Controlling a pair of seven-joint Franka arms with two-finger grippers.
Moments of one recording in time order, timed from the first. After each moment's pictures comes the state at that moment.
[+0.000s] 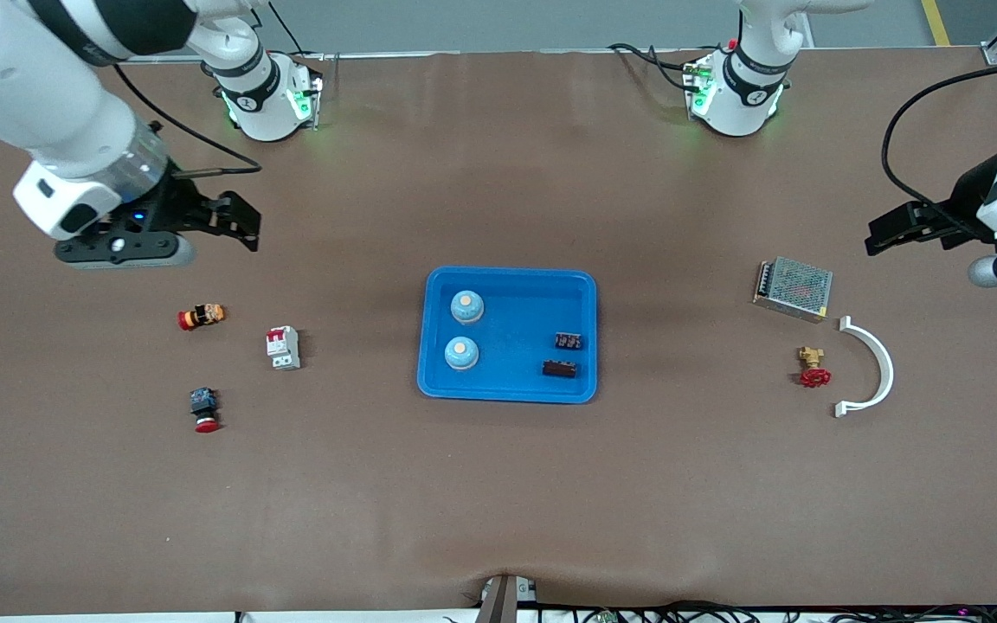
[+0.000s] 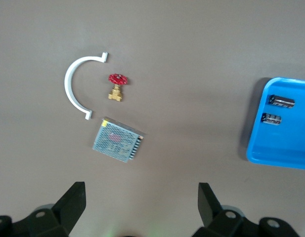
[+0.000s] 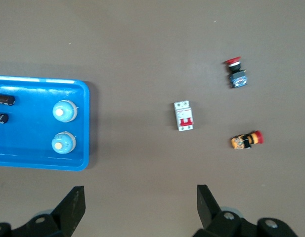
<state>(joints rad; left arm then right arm) -0.06 0.10 0.00 -1.48 -0.05 1.49 -0.17 0.19 0.04 0.14 -1.64 0.04 1.68 0.31</state>
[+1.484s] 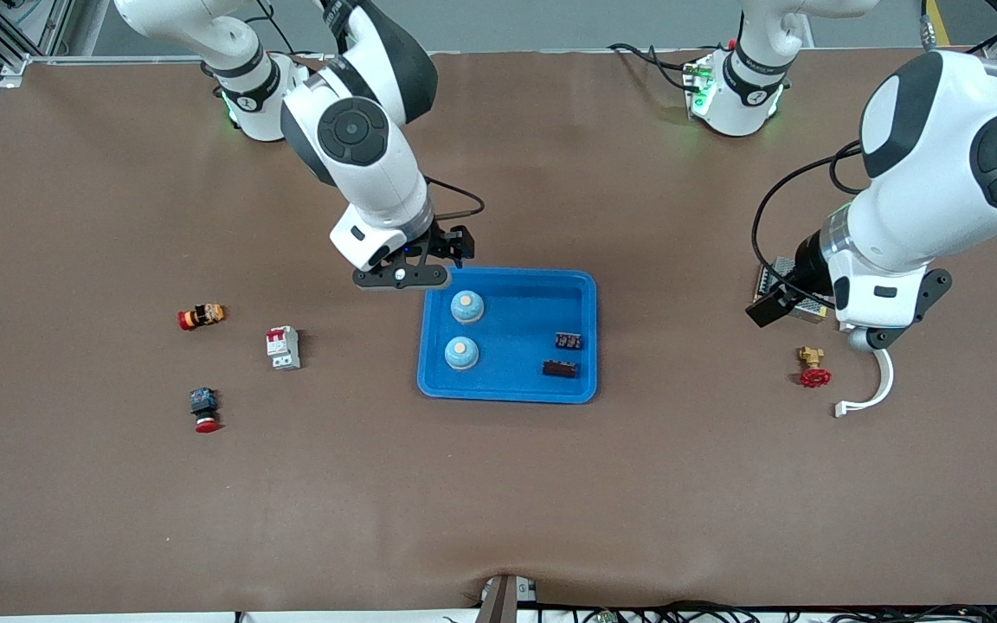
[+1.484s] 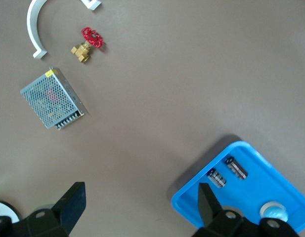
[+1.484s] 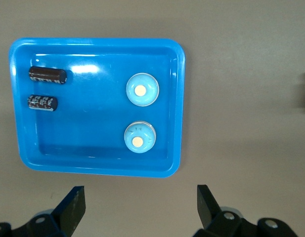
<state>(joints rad) -0.22 0.21 -0.03 -1.55 -0.06 1.70 -0.97 0.55 0.33 0.13 -1.67 0.06 2.00 0.67</state>
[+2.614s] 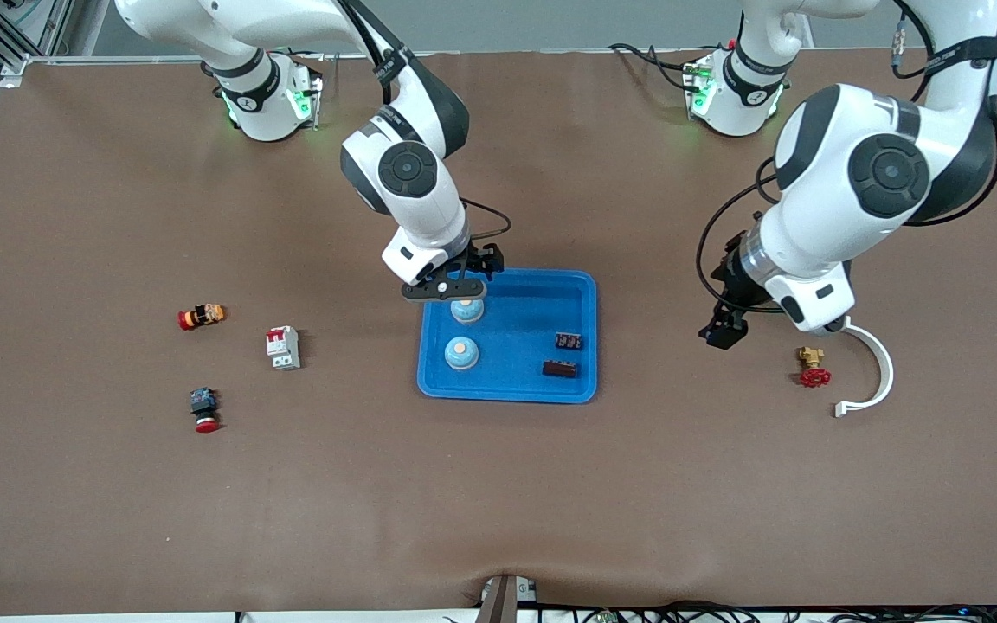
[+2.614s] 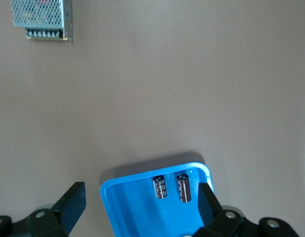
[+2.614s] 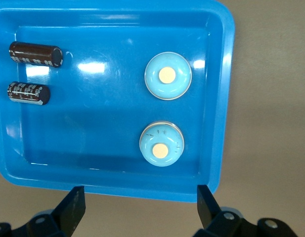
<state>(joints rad) -0.26 0.22 -0.11 -1.72 -0.08 1.93 -1.62 0.62 0.44 0.13 -1.79 0.05 2.29 0.71</state>
